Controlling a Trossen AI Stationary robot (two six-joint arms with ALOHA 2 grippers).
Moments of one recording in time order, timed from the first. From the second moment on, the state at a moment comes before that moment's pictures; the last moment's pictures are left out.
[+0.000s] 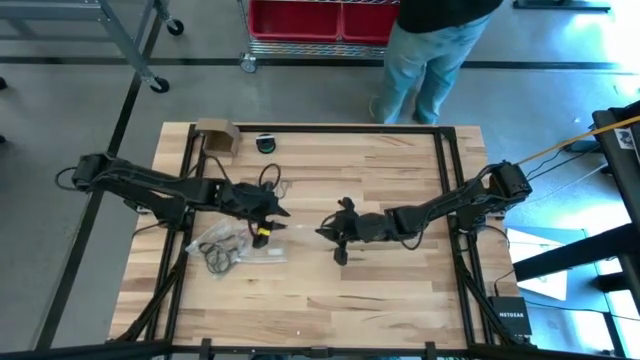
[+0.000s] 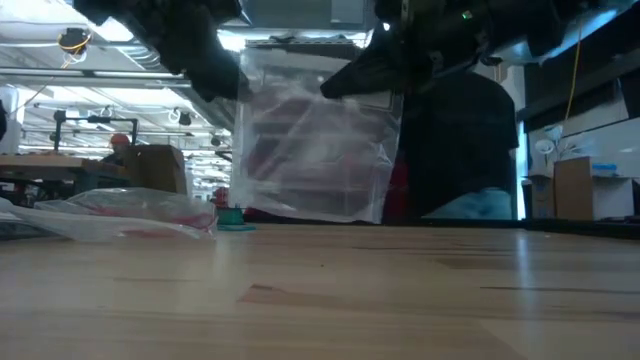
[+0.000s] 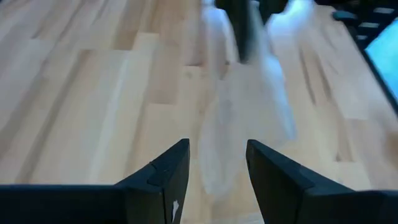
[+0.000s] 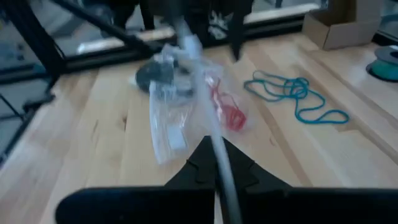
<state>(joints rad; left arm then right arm) -0.11 1.16 0.72 -0.15 -0.07 -0.11 0.25 1.65 0.83 0.41 0.31 0.29</state>
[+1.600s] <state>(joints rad) -0.18 1.14 0.67 0.07 -0.18 -0.09 0.25 1.65 0.80 0.51 0.32 0.28</state>
